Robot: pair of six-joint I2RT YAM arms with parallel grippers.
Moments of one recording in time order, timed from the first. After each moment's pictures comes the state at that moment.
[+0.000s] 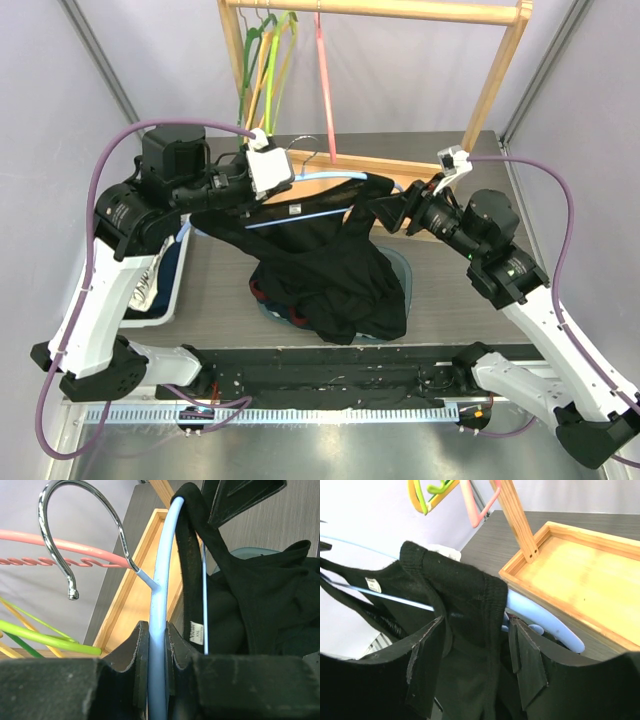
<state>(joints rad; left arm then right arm) -0.65 1.31 1.98 -1.02 0.42 0.65 0.52 0.88 1.04 -0.18 -0.23 0.47</state>
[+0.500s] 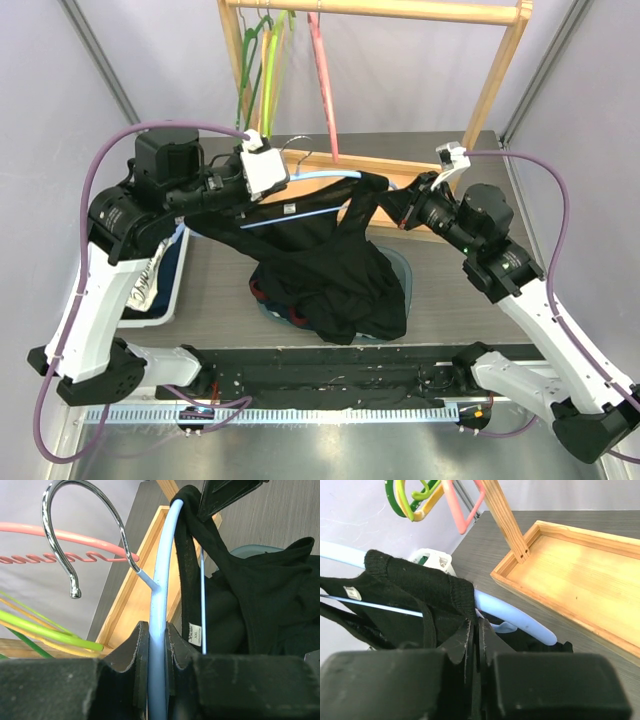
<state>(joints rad) -0.64 1.29 1.98 -1.03 0.41 0.66 0.51 0.92 1.05 -0.17 -0.20 0.48</state>
